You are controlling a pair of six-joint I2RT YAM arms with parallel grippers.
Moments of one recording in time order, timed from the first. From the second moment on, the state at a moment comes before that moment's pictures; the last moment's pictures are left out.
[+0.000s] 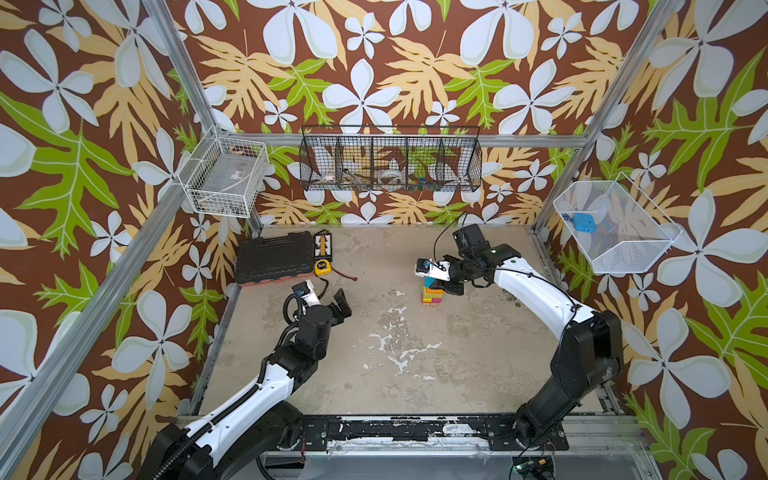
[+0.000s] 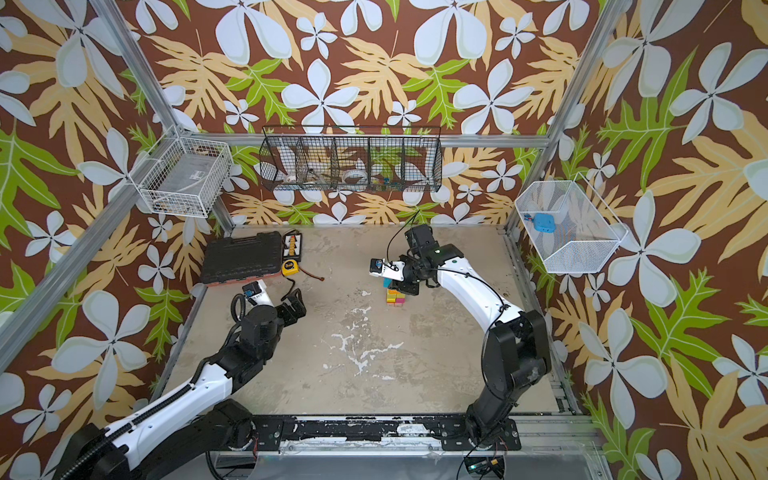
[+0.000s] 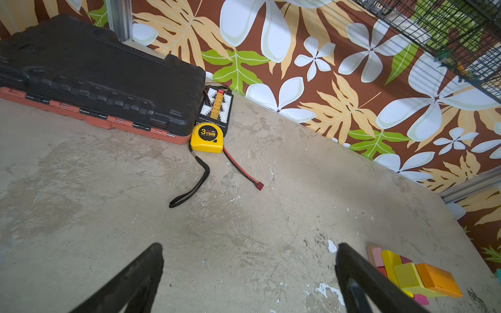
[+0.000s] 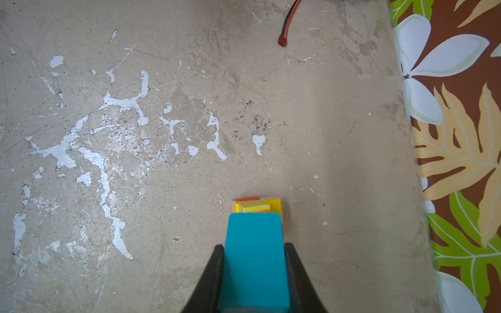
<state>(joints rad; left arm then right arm) -0.51 0.92 0.42 0.12 -0.52 -0.64 0.39 1.72 1.48 -0.82 -0.37 -1.05</state>
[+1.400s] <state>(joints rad) -0.51 0.96 0.43 0.14 -0.47 -0.62 0.29 1.85 1.54 -0.89 -0.50 -1.23</state>
